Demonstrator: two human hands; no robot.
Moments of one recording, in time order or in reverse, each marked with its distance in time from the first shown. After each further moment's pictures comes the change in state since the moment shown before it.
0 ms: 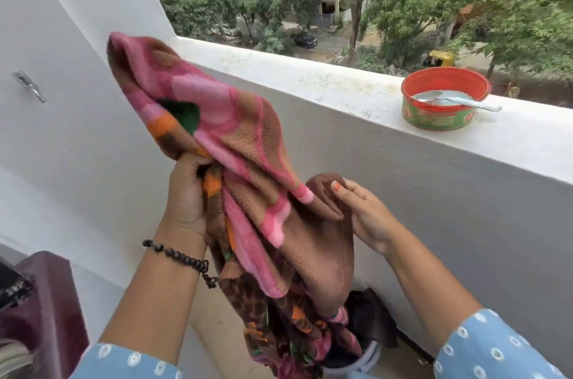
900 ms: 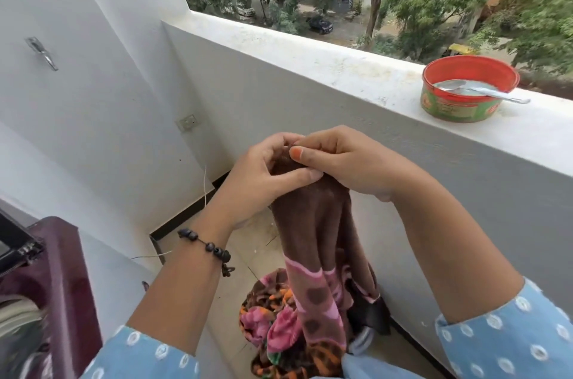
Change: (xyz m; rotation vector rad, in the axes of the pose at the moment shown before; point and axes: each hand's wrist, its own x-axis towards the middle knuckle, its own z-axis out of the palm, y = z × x) left_hand 0.001 -0.034 -0.007 0.752 -0.335 0.001; right_hand -0.023 -0.110 0.080 -0.831 -0.299 -0.162
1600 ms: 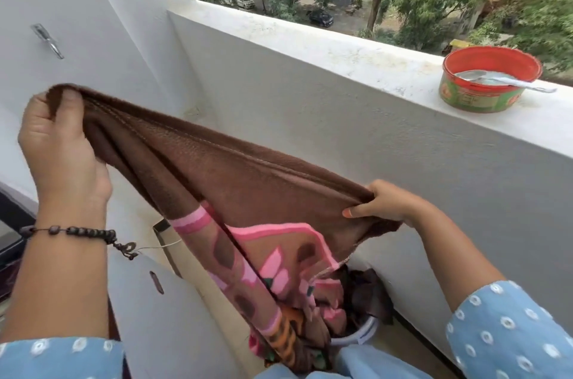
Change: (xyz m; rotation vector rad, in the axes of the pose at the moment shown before) left_hand -0.025 -0.107 -0.237 -0.450 0.968 0.269; right_hand -0.007 0.129 0.012 -0.243 -0.075 0.585
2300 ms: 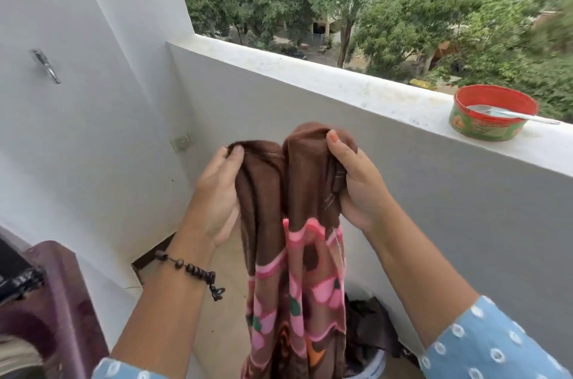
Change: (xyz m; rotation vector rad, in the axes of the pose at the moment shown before) left_hand -0.113 0.040 0.102 -0.062 -0.511 -0.494; right_hand -0.033 -0.169 0.051 1.400 0.105 -0.591
